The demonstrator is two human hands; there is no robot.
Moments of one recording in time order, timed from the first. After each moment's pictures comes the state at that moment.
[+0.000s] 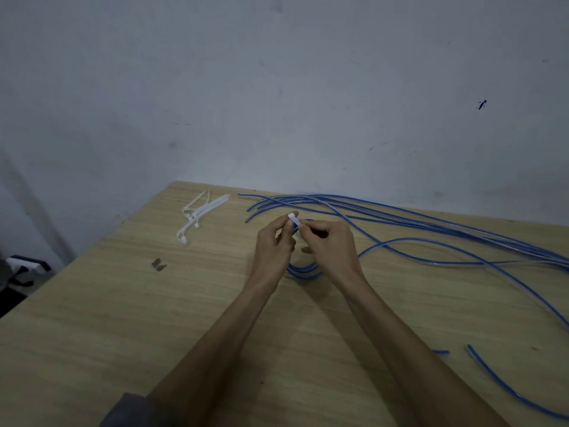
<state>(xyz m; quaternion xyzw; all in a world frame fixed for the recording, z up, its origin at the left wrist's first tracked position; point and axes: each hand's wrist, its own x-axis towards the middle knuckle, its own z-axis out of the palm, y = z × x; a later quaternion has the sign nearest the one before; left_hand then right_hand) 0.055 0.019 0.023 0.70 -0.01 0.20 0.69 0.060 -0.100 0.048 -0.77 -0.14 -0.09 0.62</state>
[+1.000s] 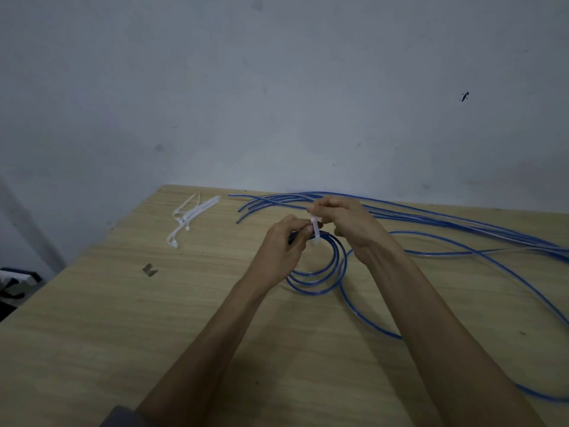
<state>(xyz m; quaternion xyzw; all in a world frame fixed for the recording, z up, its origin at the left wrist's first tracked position) 0.044 0.009 0.045 0.82 -0.17 0.16 0.52 0.073 -0.144 0.103 -0.77 -0.09 0.07 0.63</state>
